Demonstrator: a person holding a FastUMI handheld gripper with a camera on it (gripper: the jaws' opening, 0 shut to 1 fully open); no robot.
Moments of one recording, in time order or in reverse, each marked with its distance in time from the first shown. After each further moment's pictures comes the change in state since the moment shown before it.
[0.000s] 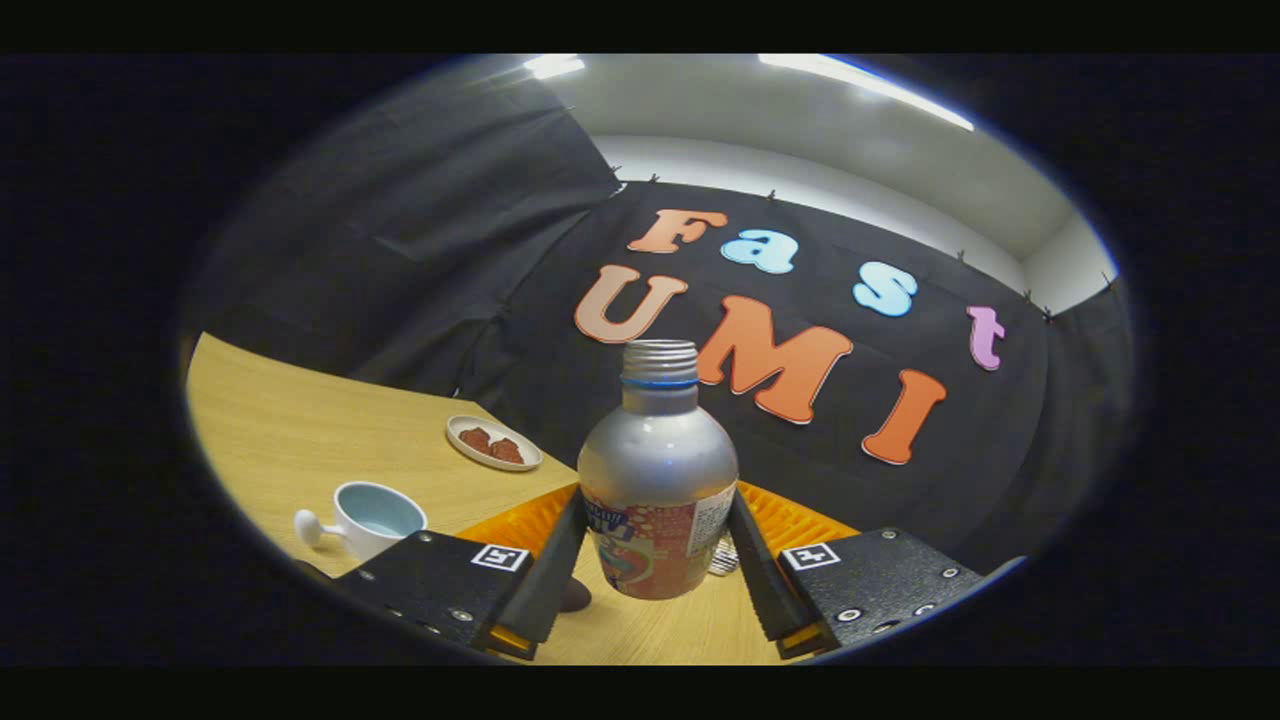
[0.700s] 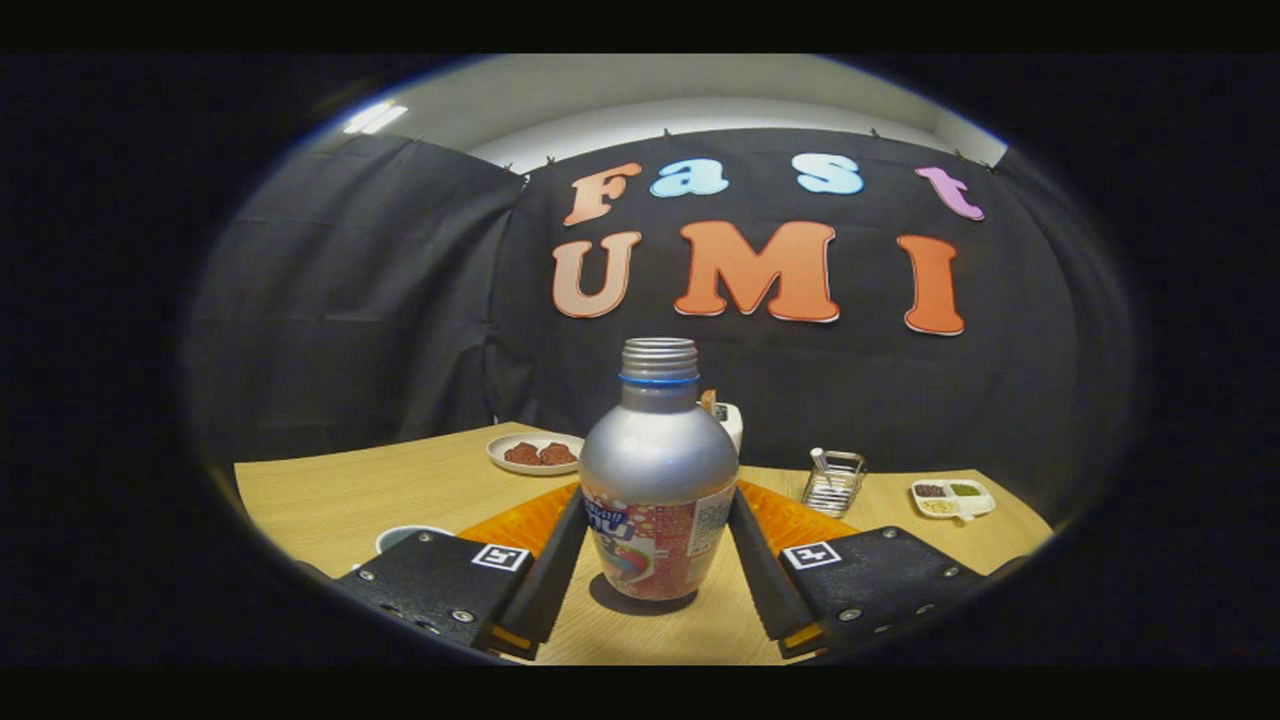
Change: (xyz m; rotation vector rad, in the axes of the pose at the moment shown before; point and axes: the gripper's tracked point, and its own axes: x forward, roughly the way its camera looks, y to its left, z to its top) arm 0.033 0.025 -0.063 0.411 0.183 0.087
